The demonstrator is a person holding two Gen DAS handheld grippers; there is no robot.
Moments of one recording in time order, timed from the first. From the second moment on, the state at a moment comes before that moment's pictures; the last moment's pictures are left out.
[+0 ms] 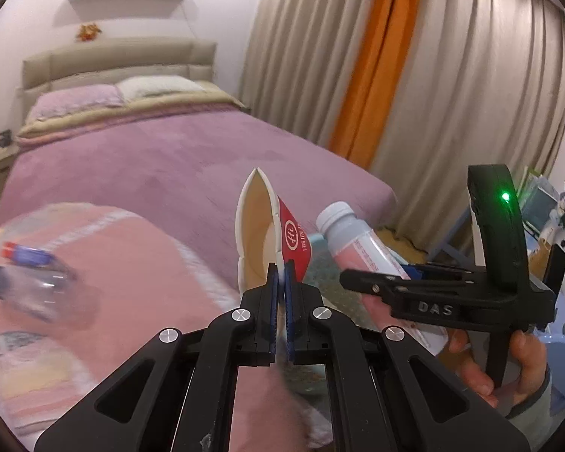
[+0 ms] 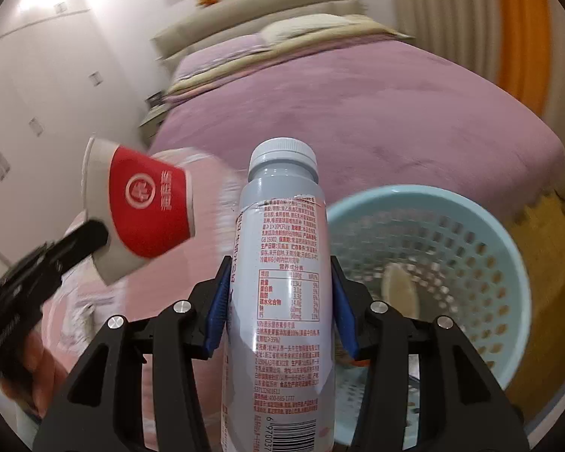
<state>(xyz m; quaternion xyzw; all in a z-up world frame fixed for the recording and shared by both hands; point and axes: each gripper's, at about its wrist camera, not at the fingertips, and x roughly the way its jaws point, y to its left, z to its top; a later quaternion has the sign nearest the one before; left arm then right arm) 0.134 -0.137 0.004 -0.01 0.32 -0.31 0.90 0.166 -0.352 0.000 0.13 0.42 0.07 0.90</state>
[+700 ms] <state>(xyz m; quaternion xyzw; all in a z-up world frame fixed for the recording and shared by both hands) 0.132 -0.129 -0.019 0.01 0.34 -0.28 0.90 0.152 -0.361 -0.026 0.13 0.40 0.02 0.91</state>
